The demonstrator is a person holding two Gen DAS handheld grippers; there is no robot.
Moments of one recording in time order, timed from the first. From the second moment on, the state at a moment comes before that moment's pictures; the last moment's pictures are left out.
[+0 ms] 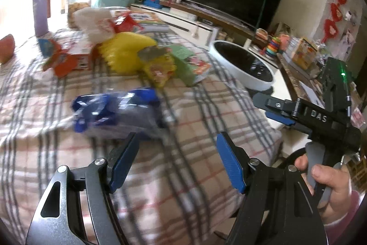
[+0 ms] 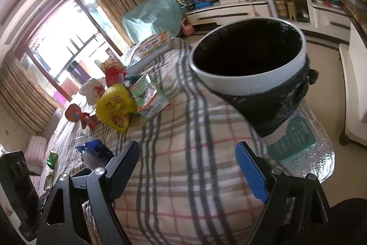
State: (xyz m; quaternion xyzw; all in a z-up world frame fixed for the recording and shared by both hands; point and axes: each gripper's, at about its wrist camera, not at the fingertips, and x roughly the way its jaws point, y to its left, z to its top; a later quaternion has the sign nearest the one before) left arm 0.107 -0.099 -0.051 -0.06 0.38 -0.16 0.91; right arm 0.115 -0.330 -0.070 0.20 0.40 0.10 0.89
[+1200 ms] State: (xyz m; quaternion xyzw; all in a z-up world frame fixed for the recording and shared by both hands) left arm 0.182 -0.060 -0.075 -0.12 0.43 -0.07 0.89; right arm 0.227 -0.242 -0.092 0.05 0.43 0.18 0.88
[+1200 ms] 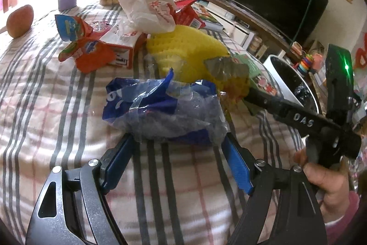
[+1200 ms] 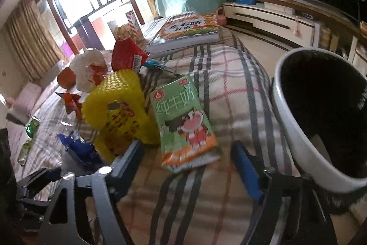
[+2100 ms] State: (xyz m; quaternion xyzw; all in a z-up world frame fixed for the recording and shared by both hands) left arm 0.141 -0.088 -0.057 -0.08 0.40 -0.15 0.90; right arm 0.163 -0.282 -0.077 0.13 0.41 0.17 0.89
